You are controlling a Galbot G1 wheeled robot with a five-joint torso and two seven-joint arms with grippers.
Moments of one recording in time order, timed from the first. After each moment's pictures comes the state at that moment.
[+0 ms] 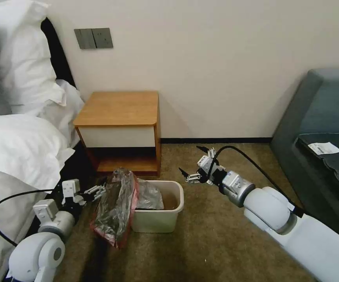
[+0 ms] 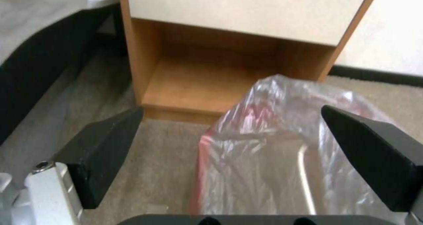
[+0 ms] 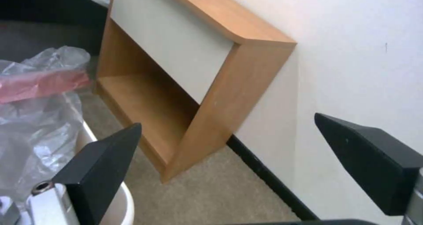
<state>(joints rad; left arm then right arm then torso) 1.53 -1.28 -0.77 -2.12 -0.50 0.50 0.01 -0.95 0.80 -0.03 2.08 0.20 -0.36 -0.06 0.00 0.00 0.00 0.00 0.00</state>
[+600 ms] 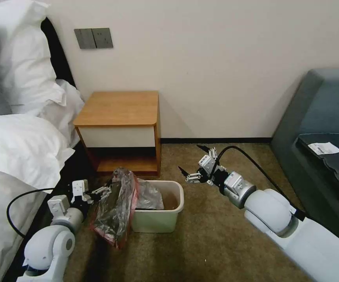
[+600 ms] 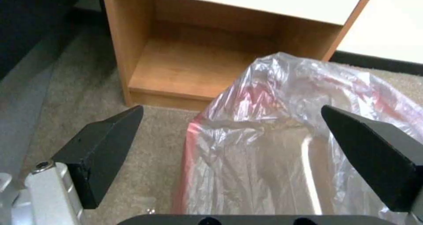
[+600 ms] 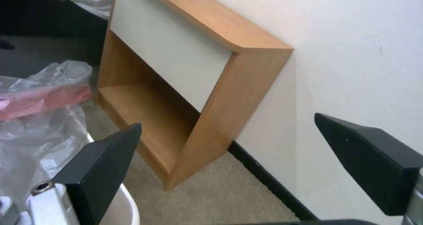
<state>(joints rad) 1.45 -1.30 -0.73 -2.03 -0.48 0.55 0.02 -0.98 0.82 0.00 2.10 0.20 -0.35 -0.06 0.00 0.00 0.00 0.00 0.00</state>
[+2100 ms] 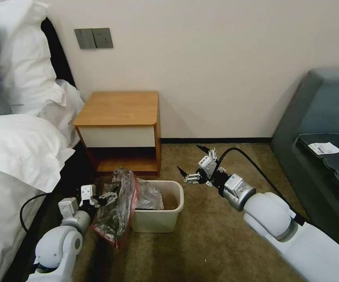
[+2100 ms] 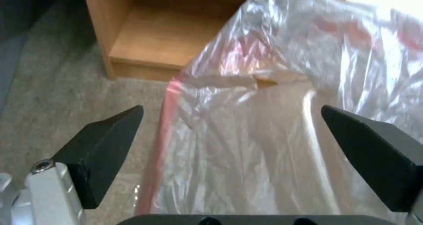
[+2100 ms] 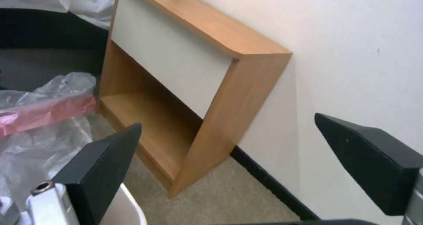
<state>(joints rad) 1.44 -1.34 -0.69 -1.96 -0.43 0.55 0.06 -1.03 0.86 0.03 2.11 0.18 -0.34 -0.06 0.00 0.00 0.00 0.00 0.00</state>
